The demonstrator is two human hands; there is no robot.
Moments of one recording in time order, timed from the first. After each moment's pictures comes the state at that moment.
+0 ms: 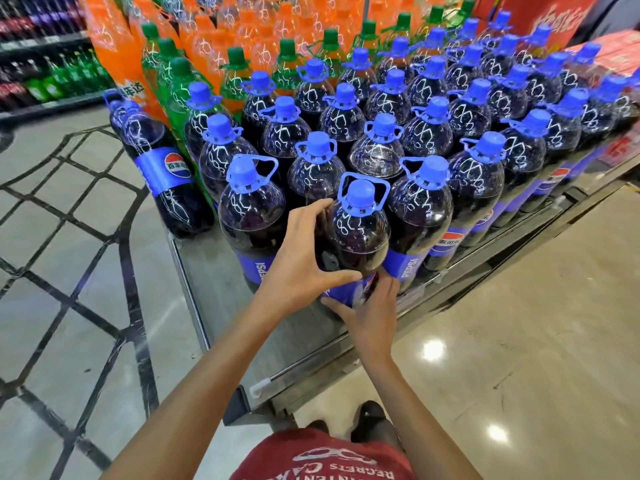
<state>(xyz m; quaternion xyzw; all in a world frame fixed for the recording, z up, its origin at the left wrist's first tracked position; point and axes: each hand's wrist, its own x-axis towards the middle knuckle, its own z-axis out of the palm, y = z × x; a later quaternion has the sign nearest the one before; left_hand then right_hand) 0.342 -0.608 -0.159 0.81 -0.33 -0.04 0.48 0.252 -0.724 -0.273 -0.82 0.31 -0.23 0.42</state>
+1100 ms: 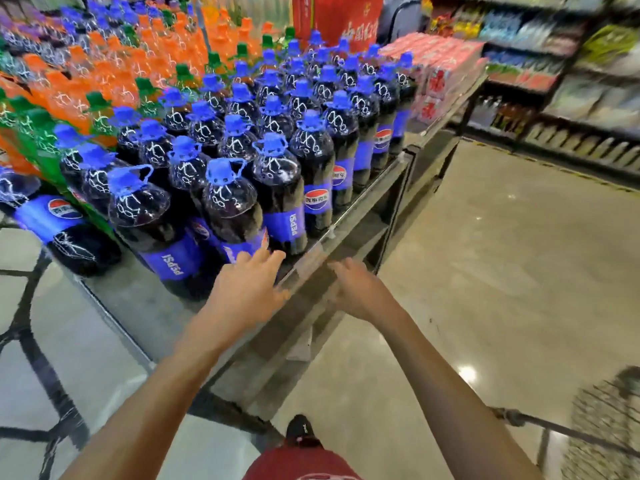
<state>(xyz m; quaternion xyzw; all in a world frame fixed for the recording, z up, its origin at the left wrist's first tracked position) 0.214 -0.615 -0.134 0.88 -0.47 -0.07 -0.01 0.091 -0.789 -0.206 -0.94 0.26 0.07 0.20</state>
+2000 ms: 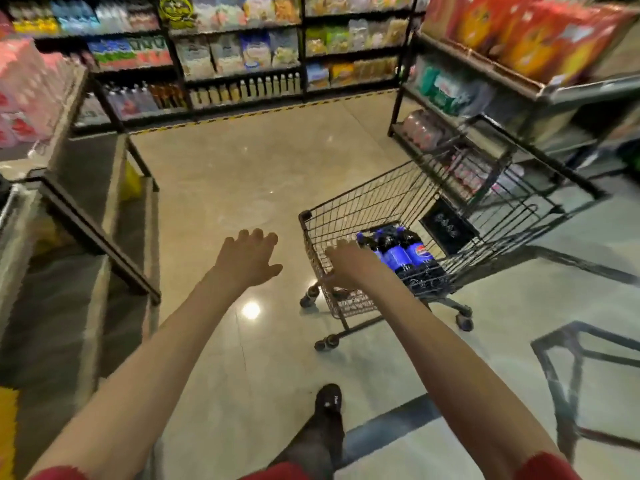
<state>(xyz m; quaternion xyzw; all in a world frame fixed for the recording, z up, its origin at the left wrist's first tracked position) -0.233 -0.807 -0.163 0.54 -0.83 -0.03 -0.12 -0.436 -0.763 -0.179 -0.72 0.67 0.11 0.14</state>
